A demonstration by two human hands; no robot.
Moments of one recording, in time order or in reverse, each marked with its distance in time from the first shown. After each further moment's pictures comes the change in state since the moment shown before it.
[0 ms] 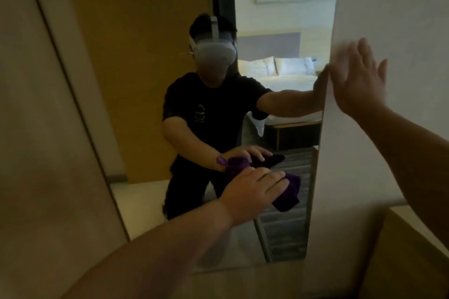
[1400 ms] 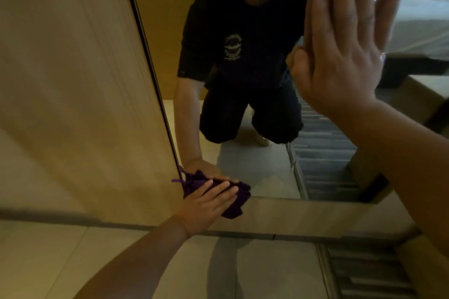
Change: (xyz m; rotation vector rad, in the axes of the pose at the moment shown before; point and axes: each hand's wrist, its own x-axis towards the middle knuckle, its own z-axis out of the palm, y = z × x) left_hand -0.370 0.021 0.151 0.179 -0.297 -0.160; right_hand -0.182 -0.173 0.178 -0.071 0.286 -0.623
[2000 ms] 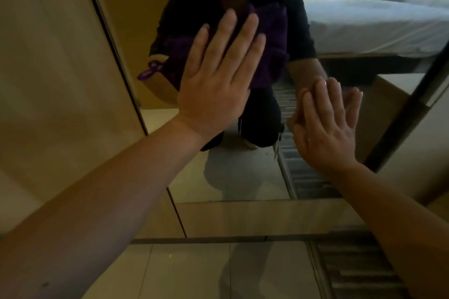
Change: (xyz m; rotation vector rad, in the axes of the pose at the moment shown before) left_hand 0.213 -0.117 -0.197 0.170 0.734 -0.303; right_hand -0.124 0.028 -0.002 0.071 -0.222 0.041
